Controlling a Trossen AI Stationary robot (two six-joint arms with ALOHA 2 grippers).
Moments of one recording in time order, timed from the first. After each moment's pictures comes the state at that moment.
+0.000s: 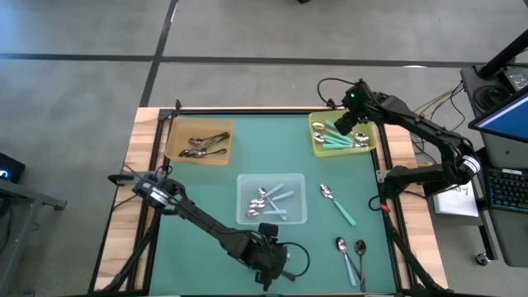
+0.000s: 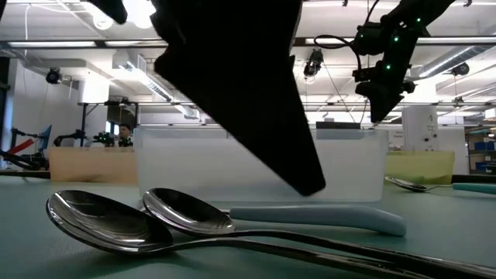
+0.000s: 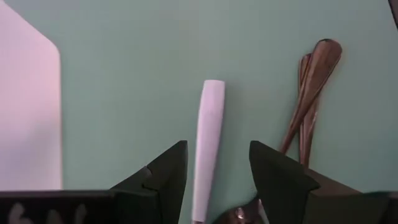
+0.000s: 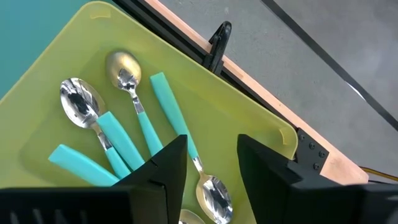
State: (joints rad) left arm -0.54 2.24 1.72 -0.56 -0.27 -0.34; right arm -0.88 1.22 0.99 -0.79 0.23 -0.08
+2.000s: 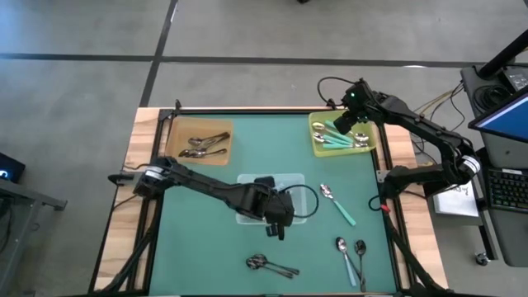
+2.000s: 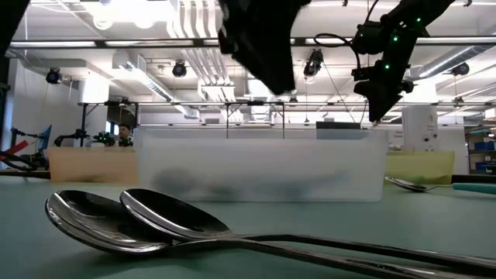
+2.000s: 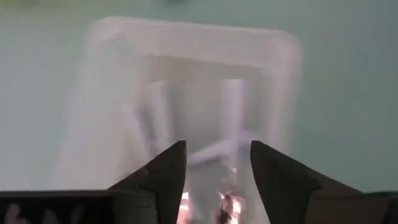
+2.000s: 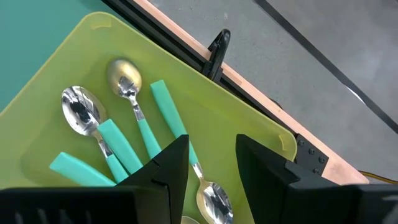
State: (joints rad) left arm -0.31 2.08 1.84 -0.91 -0.34 -0.40; right arm -0.88 1.22 0.99 -0.77 0.23 -0.08
